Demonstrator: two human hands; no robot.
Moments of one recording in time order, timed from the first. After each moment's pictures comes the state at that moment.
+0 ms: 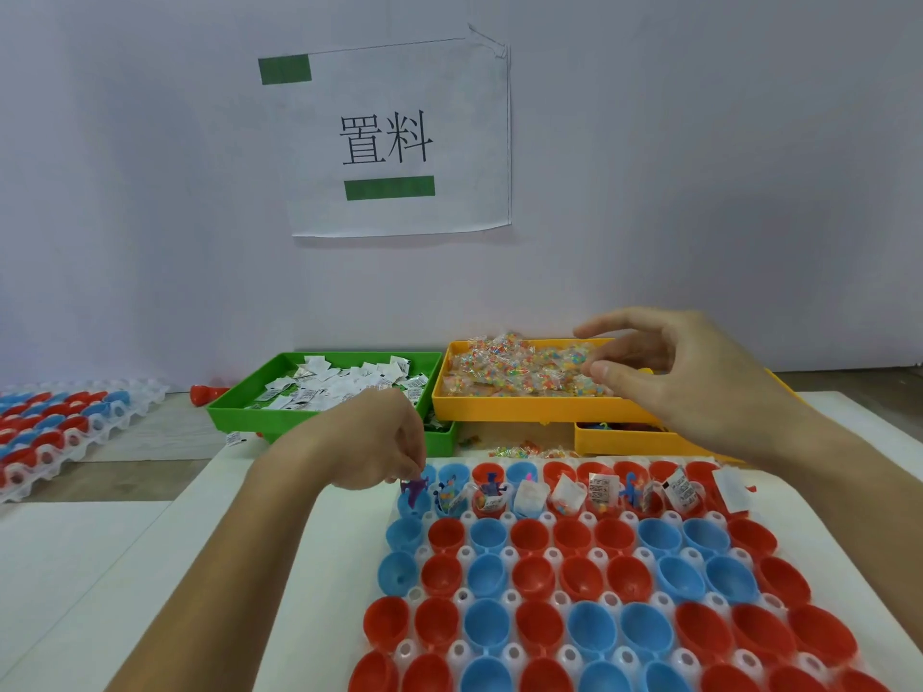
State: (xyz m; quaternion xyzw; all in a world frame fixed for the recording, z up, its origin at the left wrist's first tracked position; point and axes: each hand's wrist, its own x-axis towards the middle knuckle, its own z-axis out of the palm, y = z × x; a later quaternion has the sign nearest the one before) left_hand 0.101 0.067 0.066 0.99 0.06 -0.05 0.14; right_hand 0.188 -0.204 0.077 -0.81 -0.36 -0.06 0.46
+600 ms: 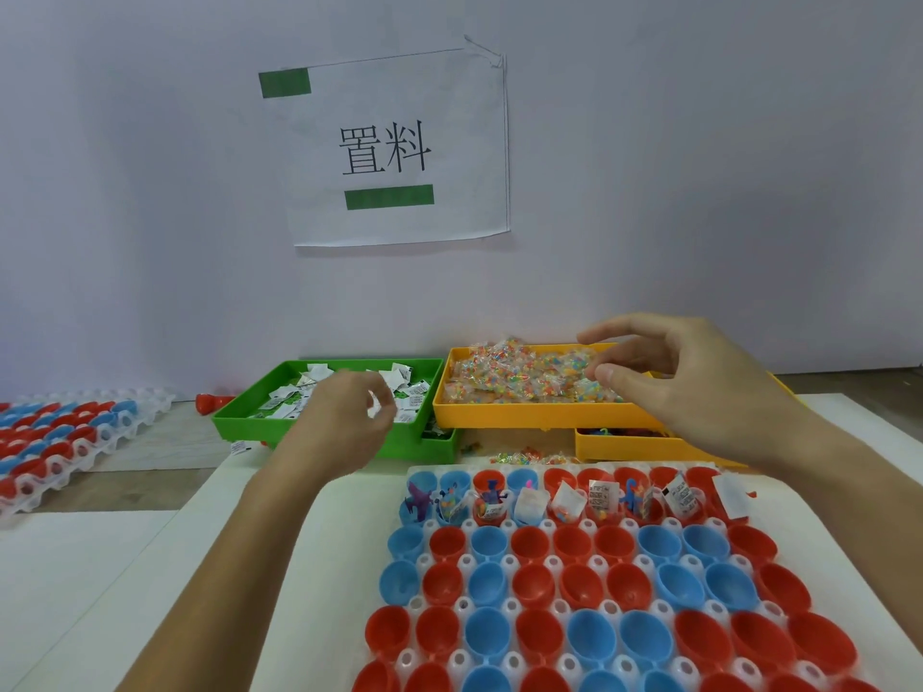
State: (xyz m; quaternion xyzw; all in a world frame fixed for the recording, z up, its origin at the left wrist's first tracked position) left_hand 0.109 0.087 0.054 0.96 0.16 0.18 0.17; right_hand 0.190 -0.207 0.079 -0.82 -0.35 -0.07 0.45
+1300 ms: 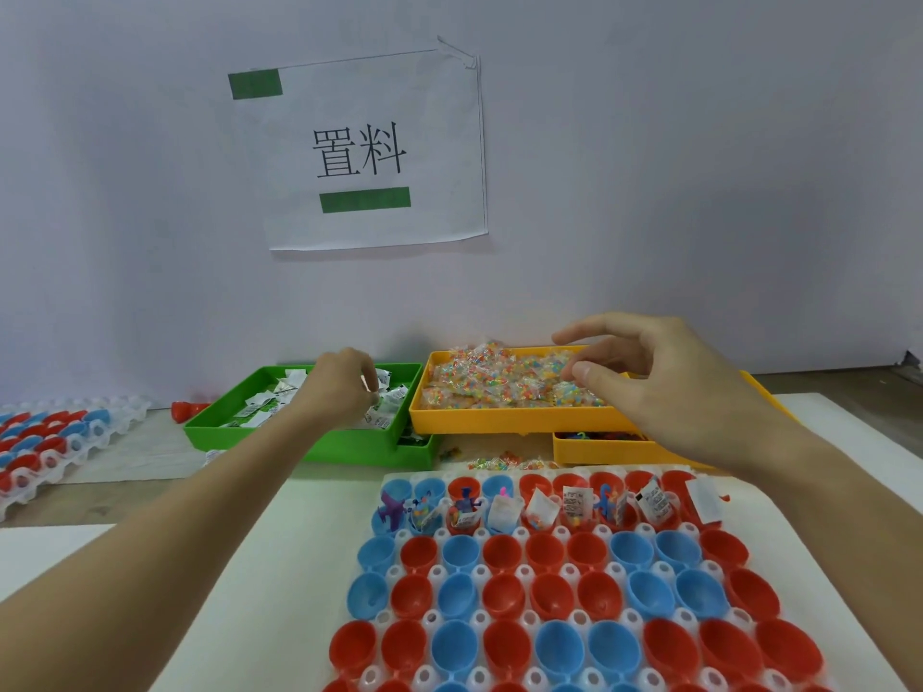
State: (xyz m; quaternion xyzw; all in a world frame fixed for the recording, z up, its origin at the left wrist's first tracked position) left_hand 0.180 0.117 0.050 0.95 0.21 0.16 0.16; right_hand 0.195 -0.210 0.079 -0.80 -0.36 -0.07 0.47
